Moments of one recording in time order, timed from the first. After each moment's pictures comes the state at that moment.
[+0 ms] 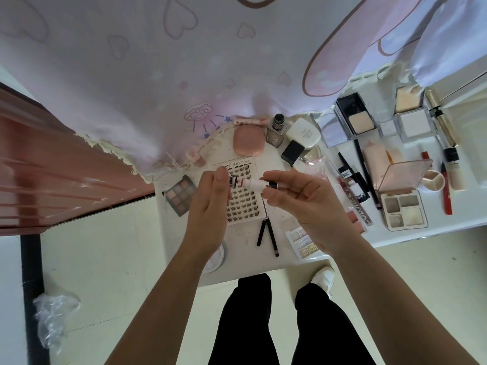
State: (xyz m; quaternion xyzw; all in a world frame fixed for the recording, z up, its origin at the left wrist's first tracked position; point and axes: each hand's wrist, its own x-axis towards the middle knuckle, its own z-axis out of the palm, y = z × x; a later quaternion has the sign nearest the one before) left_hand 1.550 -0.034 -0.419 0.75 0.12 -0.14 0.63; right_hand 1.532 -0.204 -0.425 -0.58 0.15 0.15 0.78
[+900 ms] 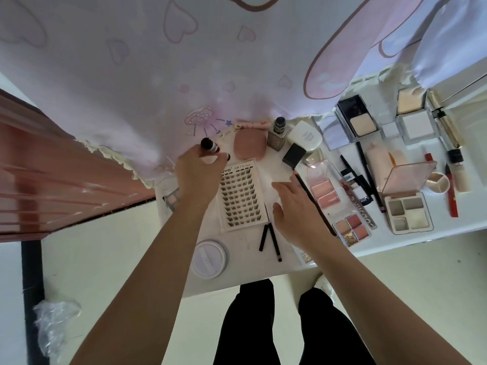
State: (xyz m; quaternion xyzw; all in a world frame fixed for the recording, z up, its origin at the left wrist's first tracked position) left_hand 1.632 -0.016 -0.476 0.85 0.19 -0.05 0.49; right_hand 1.535 -0.193 -0.503 -0.93 0.05 0.20 0.30
